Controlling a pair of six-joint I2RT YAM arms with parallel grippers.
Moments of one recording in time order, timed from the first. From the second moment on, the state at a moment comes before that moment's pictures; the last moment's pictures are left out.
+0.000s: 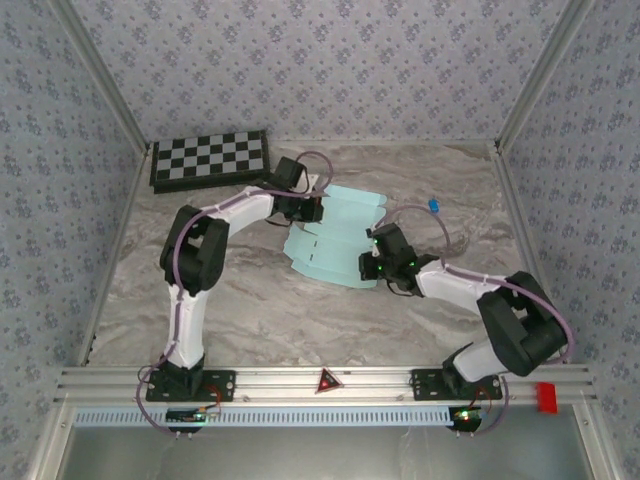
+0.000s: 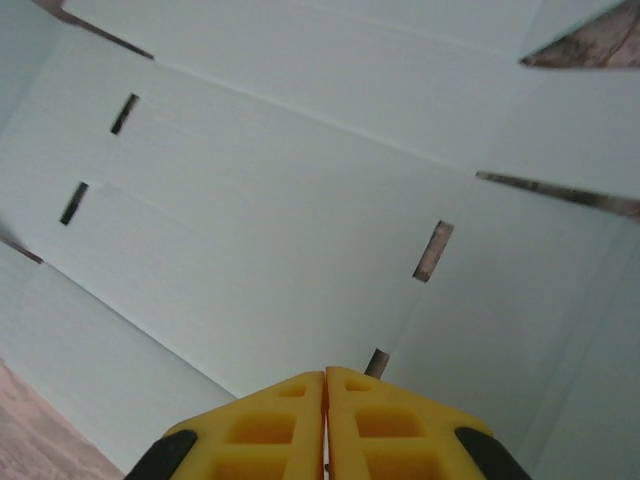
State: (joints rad) left arm -0.51 2.13 1.58 -0.42 0.37 -0.29; right arm 0.57 1.46 0.65 -0.06 -0.03 0.44
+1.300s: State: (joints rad) left arm -0.76 1.80 1.04 -0.34 0.21 -0.52; right arm 0.56 1.72 0.94 -0.22 0.16 0.39
